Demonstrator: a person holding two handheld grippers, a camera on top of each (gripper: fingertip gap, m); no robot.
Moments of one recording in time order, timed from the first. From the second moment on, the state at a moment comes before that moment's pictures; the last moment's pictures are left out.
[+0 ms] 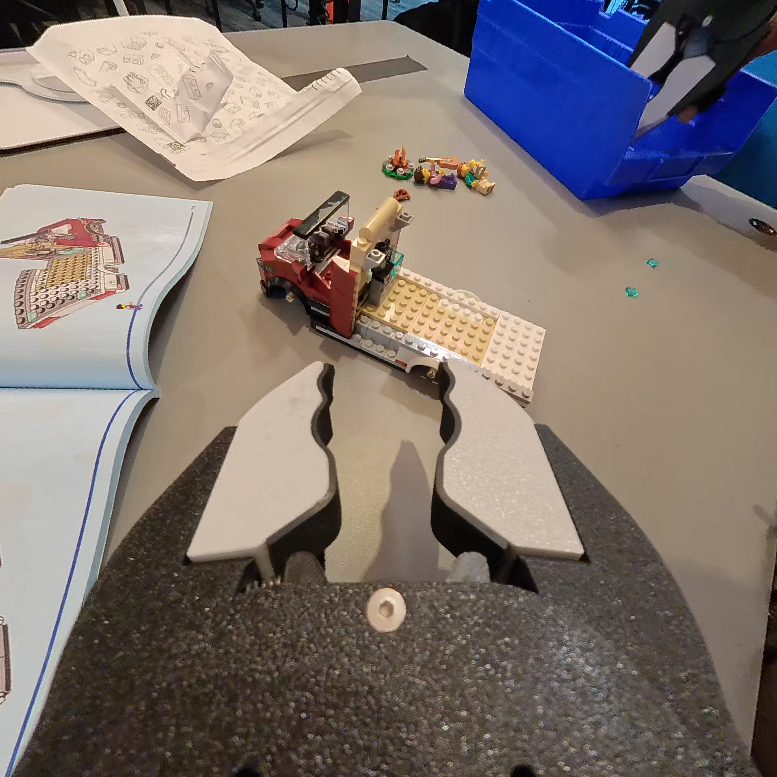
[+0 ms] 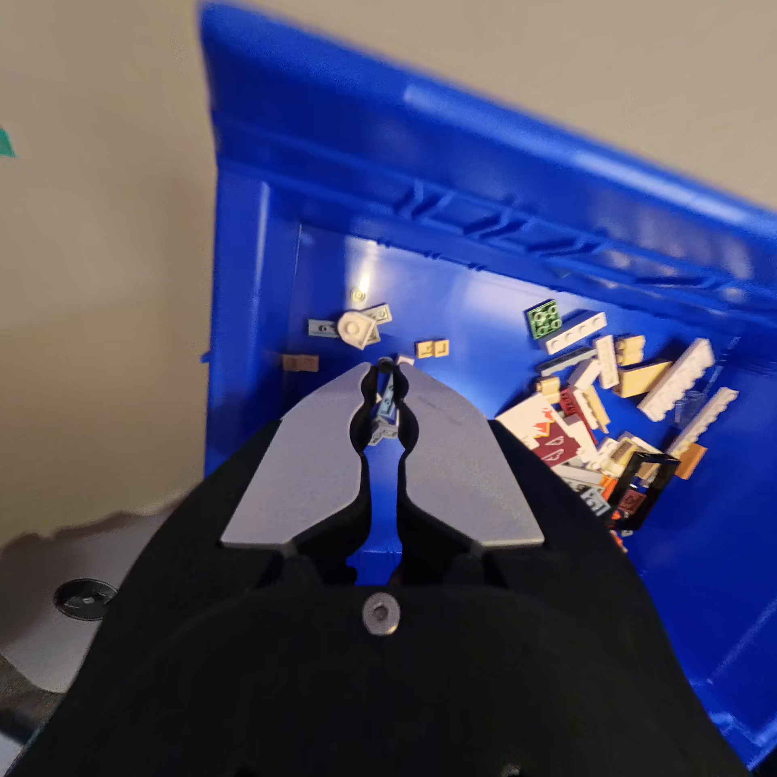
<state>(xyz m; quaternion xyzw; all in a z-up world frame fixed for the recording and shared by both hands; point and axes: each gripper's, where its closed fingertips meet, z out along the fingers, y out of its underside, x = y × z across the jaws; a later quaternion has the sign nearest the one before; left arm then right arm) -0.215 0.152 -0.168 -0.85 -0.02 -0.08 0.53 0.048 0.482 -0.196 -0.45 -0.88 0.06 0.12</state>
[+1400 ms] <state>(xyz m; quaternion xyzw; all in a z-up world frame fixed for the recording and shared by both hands) -0.215 0.148 -0.170 -0.85 -0.03 -0.10 0.52 0.052 0.317 -0.192 -0.35 -0.91 0.17 0.10</state>
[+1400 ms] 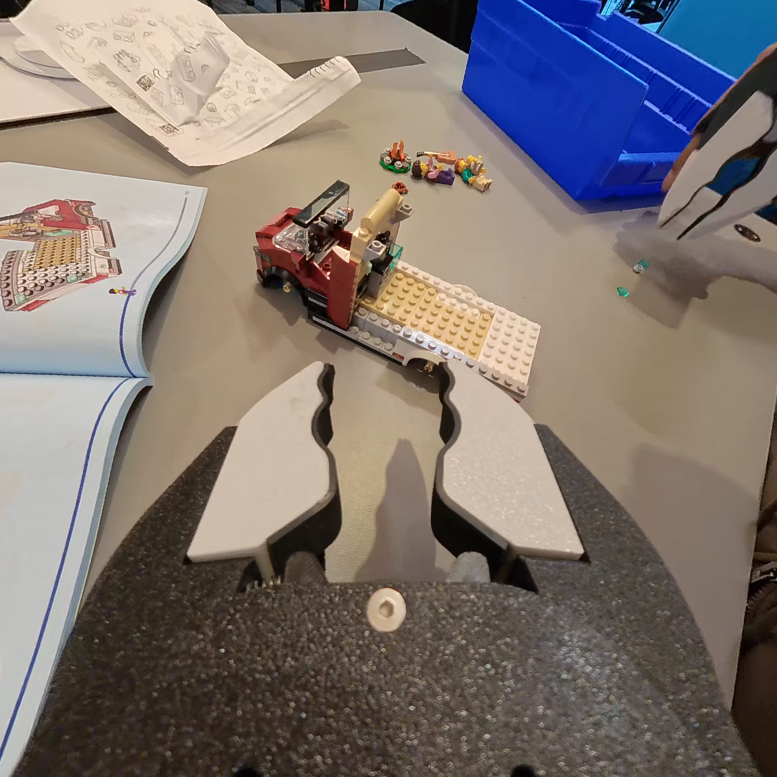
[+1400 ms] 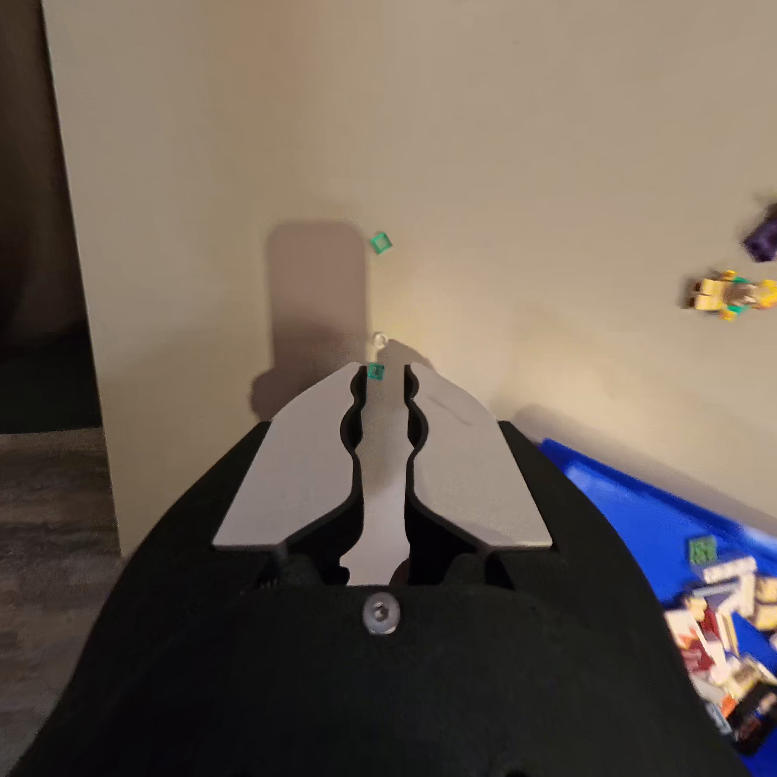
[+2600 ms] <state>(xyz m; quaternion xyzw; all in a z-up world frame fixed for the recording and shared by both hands) -0.216 0.149 -0.170 -0.85 -0.03 -0.09 0.52 0.012 0.498 -0.183 -0.58 -0.79 0.02 0.18</state>
